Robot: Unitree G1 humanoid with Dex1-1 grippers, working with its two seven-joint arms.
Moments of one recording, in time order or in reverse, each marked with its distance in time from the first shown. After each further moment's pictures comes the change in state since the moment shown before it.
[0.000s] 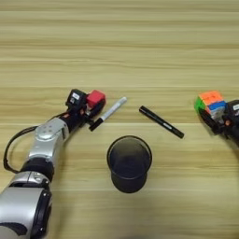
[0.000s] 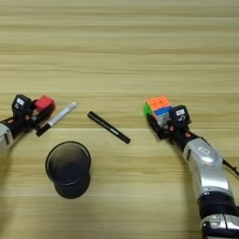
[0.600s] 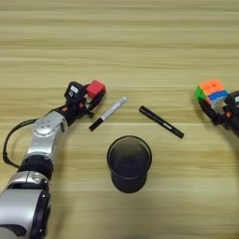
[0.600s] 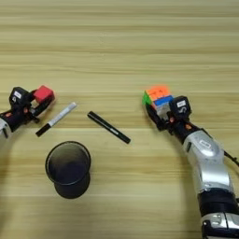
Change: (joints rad) left arm 0.017 0.004 0.016 -0.134 -0.008 -0.023 -0.014; right arm -0.001 0.000 -0.004 -0.146 0.017 0.008 0.000
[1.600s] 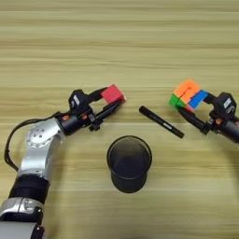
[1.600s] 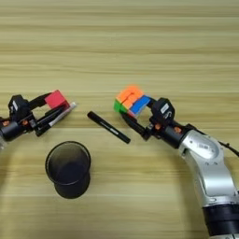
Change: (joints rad) left arm 0.214 0.005 -0.067 -0.444 -0.155 0.028 -0.354; right arm 0.139 -0.057 0.136 -0.359 0.066 0.060 0.265
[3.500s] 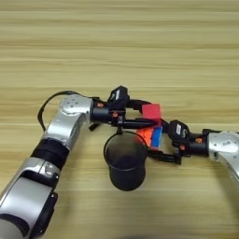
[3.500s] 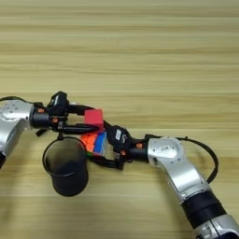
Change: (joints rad) left arm -0.286 -0.004 -0.256 0.169 0.011 0.198 -0.354; right arm -0.113 -0.001 0.308 0.165 -0.155 -0.005 0.199
